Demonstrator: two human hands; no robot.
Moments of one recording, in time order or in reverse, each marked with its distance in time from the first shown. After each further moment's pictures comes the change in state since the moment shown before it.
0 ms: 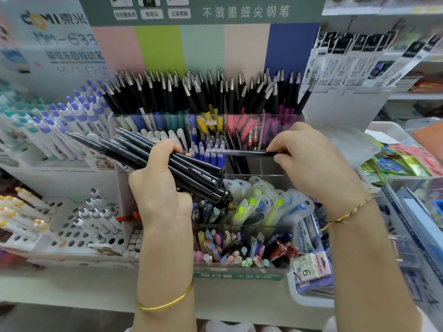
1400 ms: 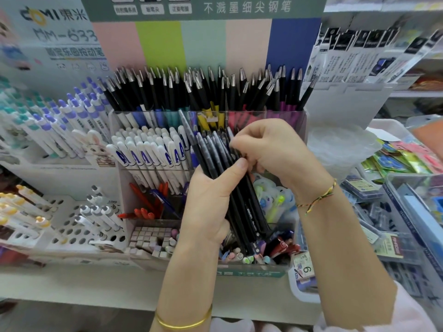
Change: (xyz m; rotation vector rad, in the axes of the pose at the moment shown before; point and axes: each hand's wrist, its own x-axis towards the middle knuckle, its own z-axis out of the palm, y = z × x) left_hand -0.047 -0.020 0.011 0.115 -0.485 -0.271; right_hand 0.018 -0.032 0.018 0.807 -0.076 0.056
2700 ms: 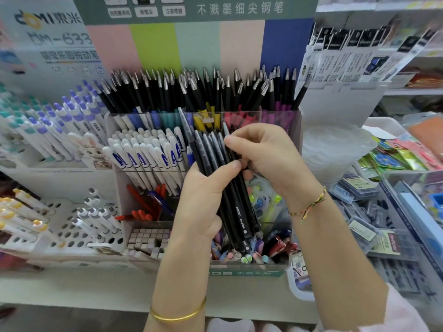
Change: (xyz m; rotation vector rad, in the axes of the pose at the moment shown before) left_hand 0.008 0.003 -0.006 0.079 -0.041 -0.016; right_hand -0.007 0.008 0.006 0.321 0.019 0.040
